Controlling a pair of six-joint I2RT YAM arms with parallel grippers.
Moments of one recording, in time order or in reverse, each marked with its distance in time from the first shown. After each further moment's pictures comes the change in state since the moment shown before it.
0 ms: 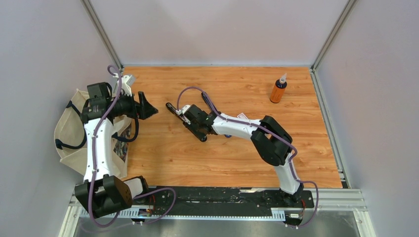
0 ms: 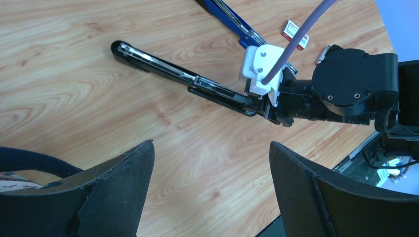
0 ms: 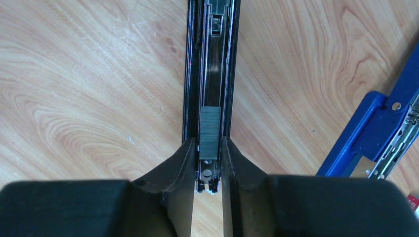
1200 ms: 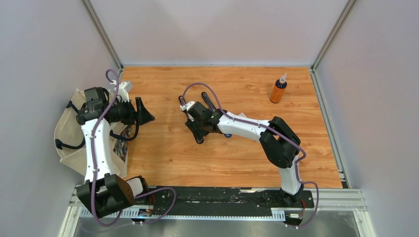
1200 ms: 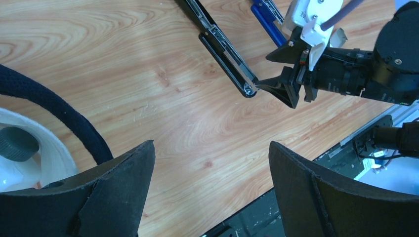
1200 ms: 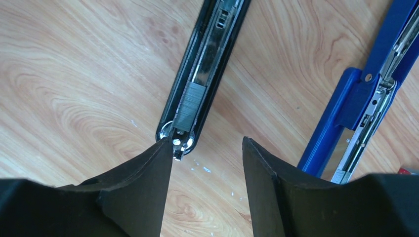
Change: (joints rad) left arm 0.070 -0.012 -0.002 -0.180 -0.044 0.047; right arm -0.026 -0.093 -0.058 -0.003 -0.024 0.043
